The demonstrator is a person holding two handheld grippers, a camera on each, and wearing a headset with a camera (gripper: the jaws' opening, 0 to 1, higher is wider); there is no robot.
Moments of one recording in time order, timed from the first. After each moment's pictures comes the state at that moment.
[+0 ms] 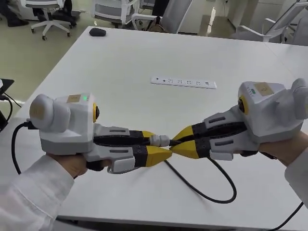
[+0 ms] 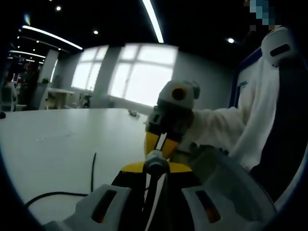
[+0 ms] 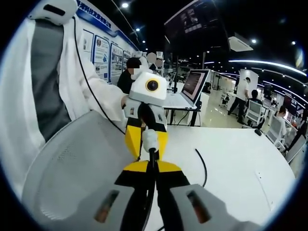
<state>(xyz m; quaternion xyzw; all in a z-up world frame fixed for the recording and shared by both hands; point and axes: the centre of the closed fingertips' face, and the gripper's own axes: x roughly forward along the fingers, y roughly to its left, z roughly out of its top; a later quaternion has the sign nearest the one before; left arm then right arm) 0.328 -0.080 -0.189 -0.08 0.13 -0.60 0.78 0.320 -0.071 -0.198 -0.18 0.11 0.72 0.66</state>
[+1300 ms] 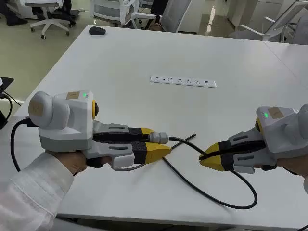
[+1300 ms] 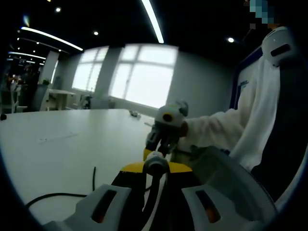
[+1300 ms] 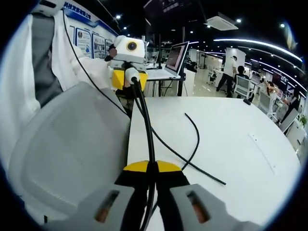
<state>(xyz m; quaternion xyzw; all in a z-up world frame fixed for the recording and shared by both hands) 0.330 -0.077 -0.188 -0.07 0.12 -0.60 0.79 0.339 -0.140 -0.265 -0.19 0.20 0.66 0.70</state>
